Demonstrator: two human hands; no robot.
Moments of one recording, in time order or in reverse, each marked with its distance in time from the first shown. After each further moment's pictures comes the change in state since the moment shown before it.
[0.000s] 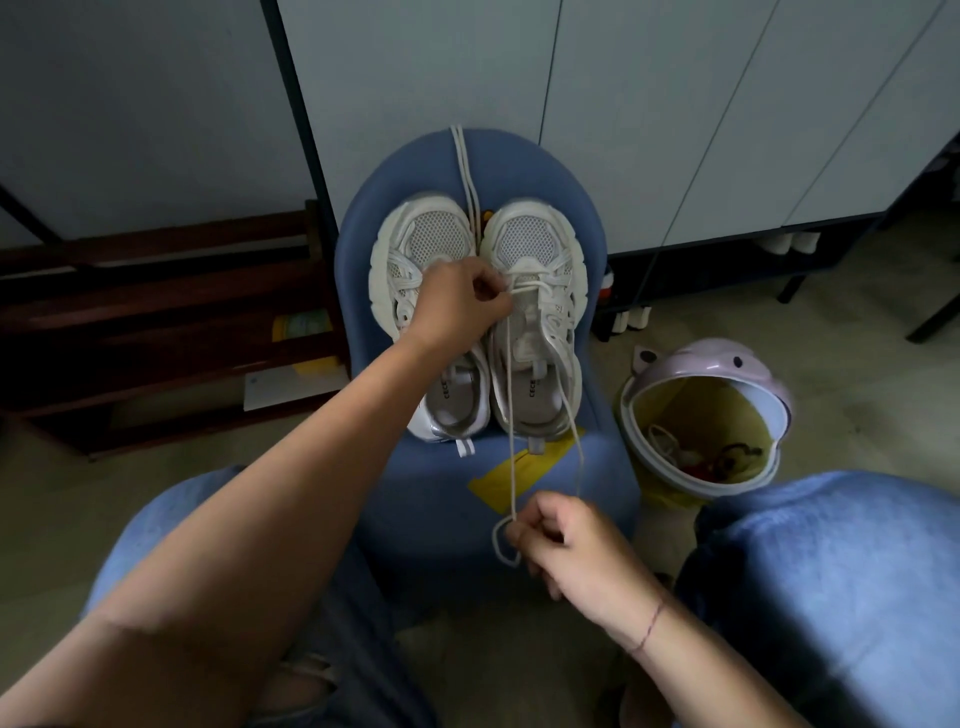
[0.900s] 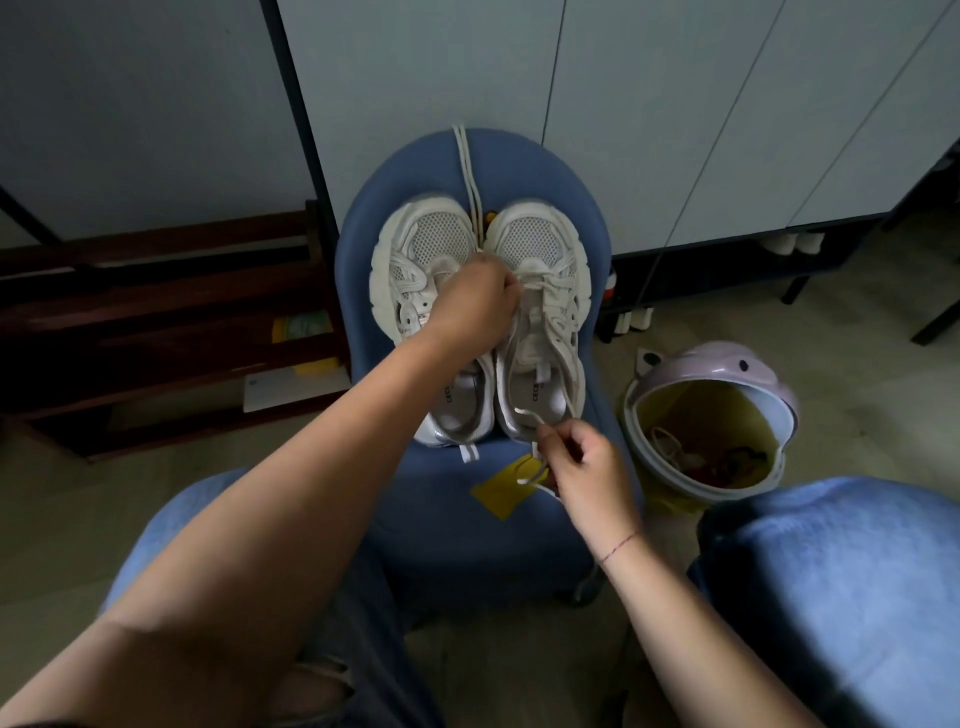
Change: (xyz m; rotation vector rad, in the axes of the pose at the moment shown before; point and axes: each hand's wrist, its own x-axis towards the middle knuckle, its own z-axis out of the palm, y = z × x) left_hand 0.012 0.016 0.007 0.280 -0.126 0.029; right_hand 0.065 0.009 -0.012 0.067 0.436 -0.080
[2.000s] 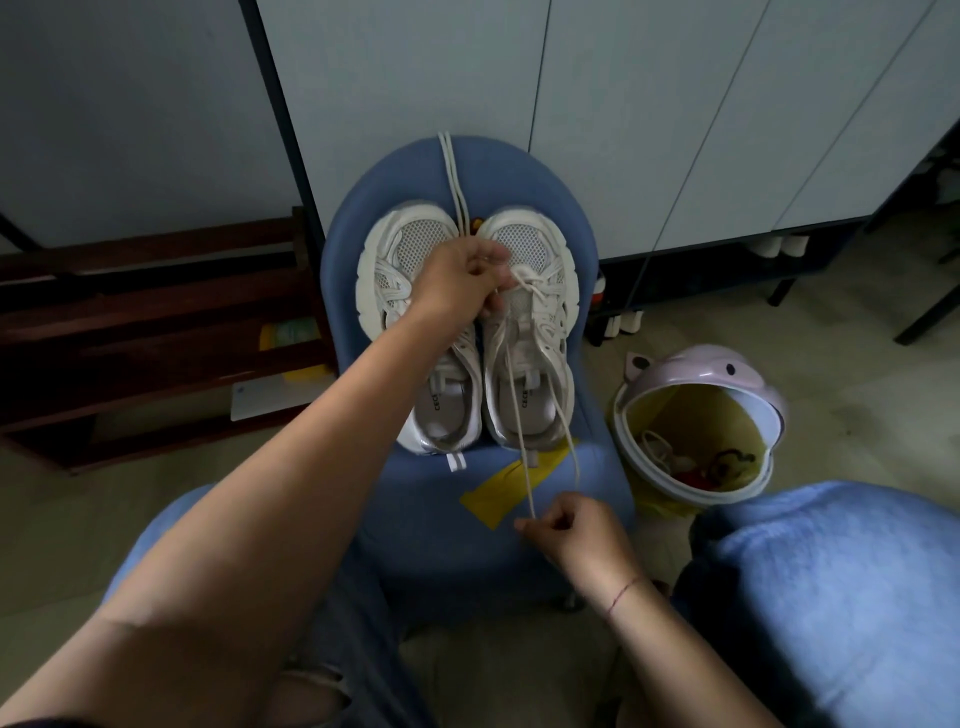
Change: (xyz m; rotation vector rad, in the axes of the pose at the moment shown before) left_hand 0.015 -0.008 -0.003 -0.673 0.048 -0.203; right_hand -0.027 0.025 -0.009 -0.216 -0.221 0.163
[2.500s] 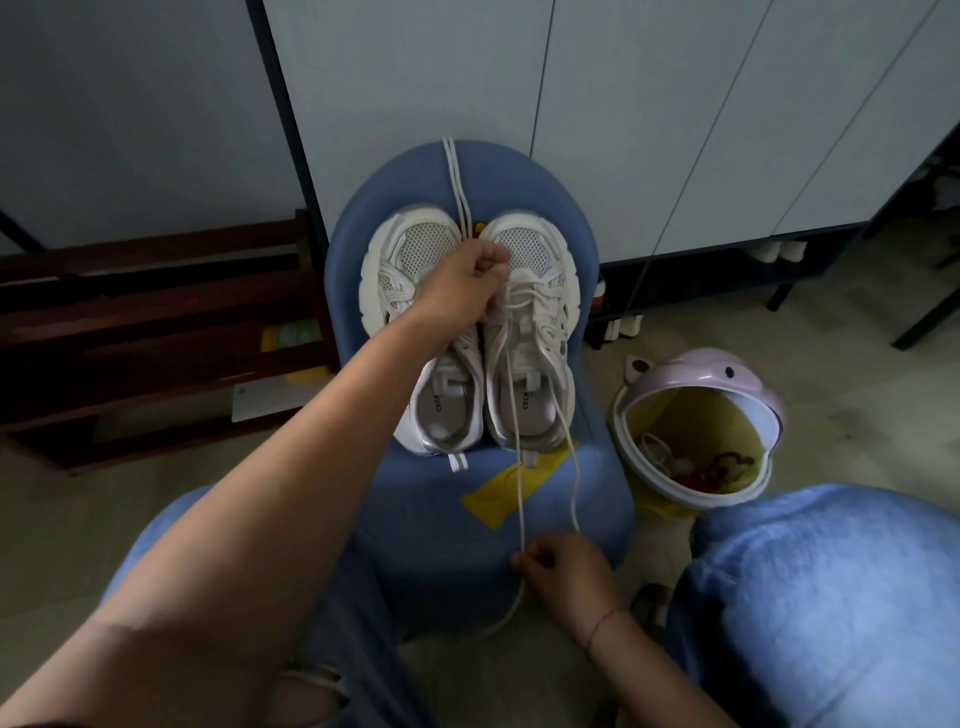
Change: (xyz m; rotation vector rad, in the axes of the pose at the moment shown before) left_hand -0.001 0.003 0.000 0.067 -0.081 0.036; right_hand -0.009 0.021 0.020 -0.247 -0.093 -0.019
